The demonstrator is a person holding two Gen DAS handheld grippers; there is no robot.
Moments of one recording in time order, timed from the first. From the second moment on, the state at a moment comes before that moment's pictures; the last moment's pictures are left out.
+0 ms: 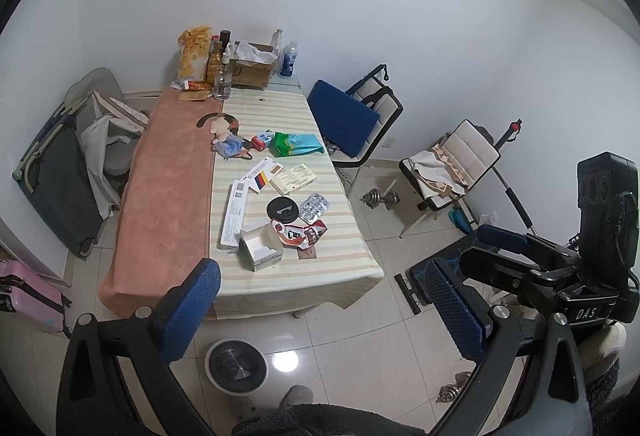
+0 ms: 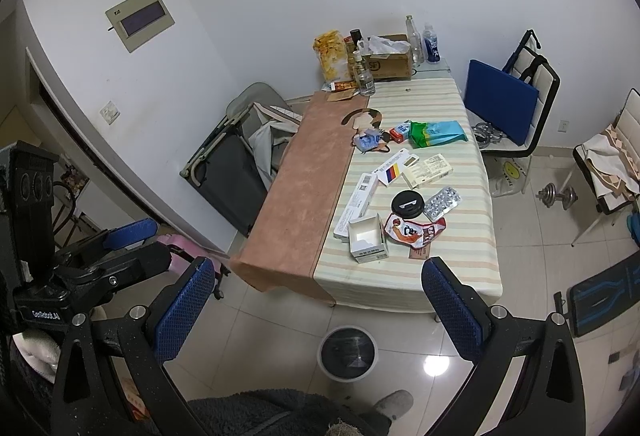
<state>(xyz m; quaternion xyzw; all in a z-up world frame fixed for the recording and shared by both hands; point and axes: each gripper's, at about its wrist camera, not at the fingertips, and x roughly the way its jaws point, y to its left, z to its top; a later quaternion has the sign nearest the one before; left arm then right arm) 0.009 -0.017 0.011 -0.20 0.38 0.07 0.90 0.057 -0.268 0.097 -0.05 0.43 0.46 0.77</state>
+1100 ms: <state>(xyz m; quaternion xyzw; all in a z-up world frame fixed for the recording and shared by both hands) 0.021 -0.022 0.001 -0.14 0.38 0.17 0.90 0.064 -0.245 0.092 -0.04 0.42 0.42 0.80</state>
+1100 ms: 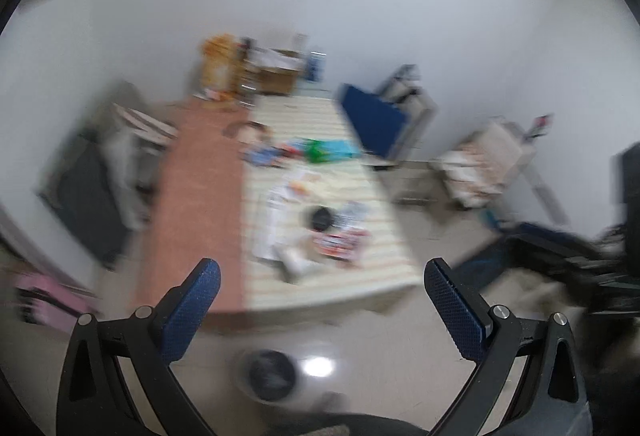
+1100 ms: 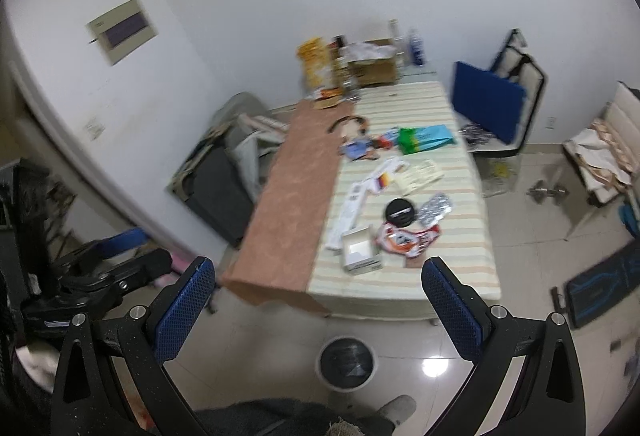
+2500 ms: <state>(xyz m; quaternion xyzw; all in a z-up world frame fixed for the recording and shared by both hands) 0.270 0.056 -0.354 -0.31 0.67 0.28 0.62 0.442 -0.060 -0.343 -0.07 0.67 0.13 0.73</state>
